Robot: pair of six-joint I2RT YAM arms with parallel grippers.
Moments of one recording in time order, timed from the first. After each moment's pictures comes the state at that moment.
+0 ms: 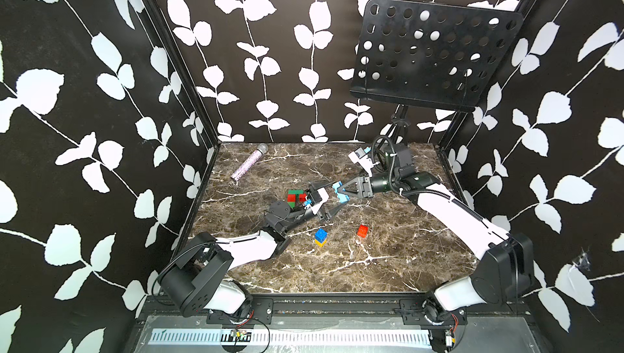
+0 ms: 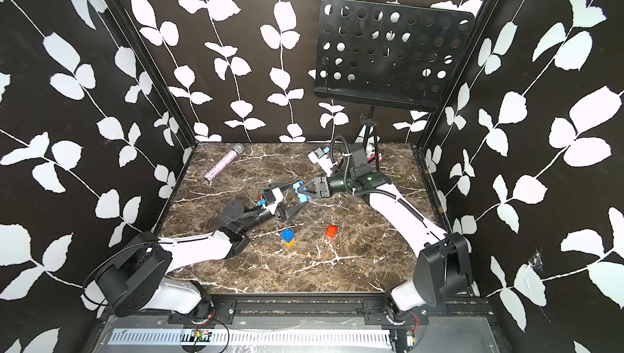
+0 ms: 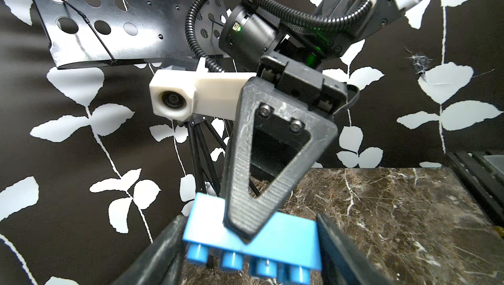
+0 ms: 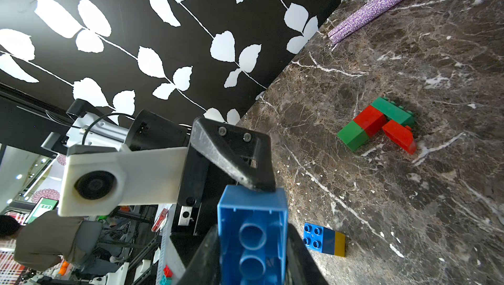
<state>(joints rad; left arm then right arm) -0.74 1.41 0.53 1.18 0.42 0.20 0.46 1.48 1.26 -0.39 -1.06 0.24</state>
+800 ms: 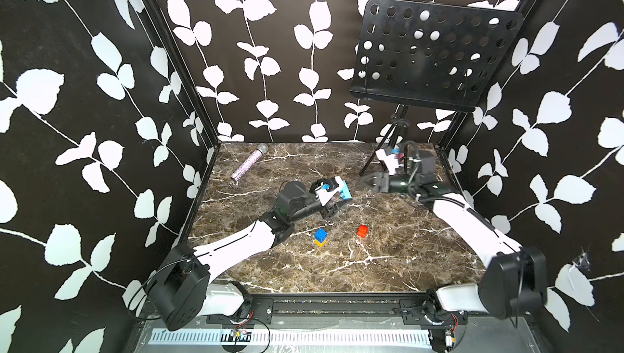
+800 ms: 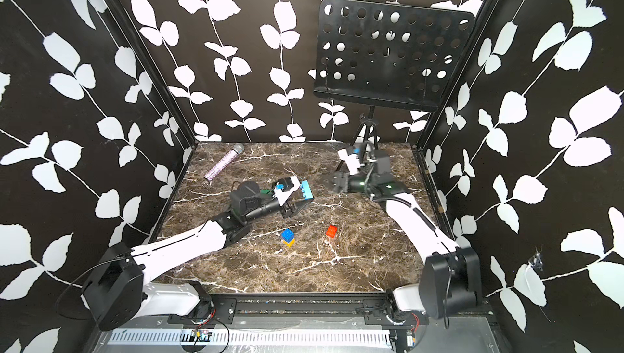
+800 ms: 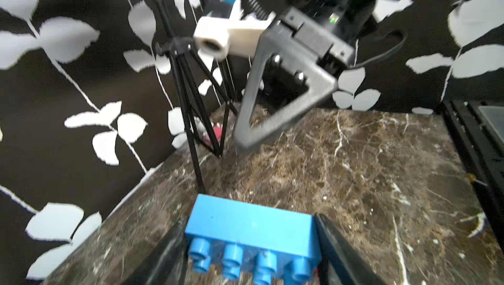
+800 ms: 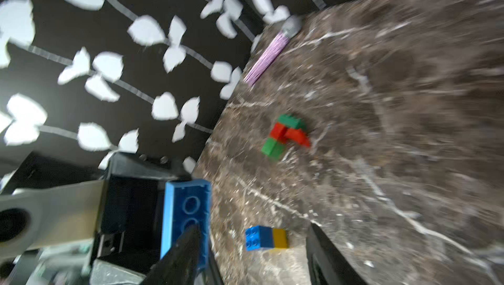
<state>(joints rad) -0.78 1.31 0.84 0.30 0.28 0.27 0.18 1.33 1.03 -0.24 -0.85 0.40</state>
